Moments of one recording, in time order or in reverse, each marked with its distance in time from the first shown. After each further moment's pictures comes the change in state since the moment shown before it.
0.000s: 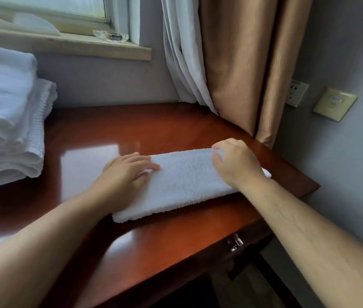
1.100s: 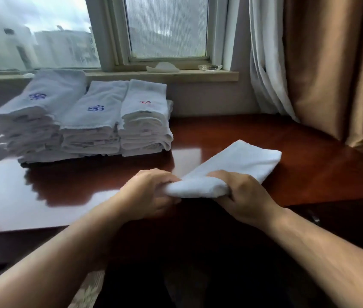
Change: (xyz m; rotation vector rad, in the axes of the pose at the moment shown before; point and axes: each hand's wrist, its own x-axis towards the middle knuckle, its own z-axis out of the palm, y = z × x) left_hand -0.227 0.006 -0.089 0.091 0.173 0.042; right_hand -0.154 -0.160 0.001 0.533 -0.057 -0.686
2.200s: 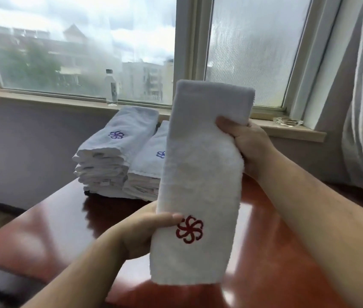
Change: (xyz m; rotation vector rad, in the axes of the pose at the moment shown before) left_hand -0.007 -0.076 -0.098 -1.358 0.071 -0.512; right_hand 0.313 -0.062 0.020 1.355 0.030 0.385
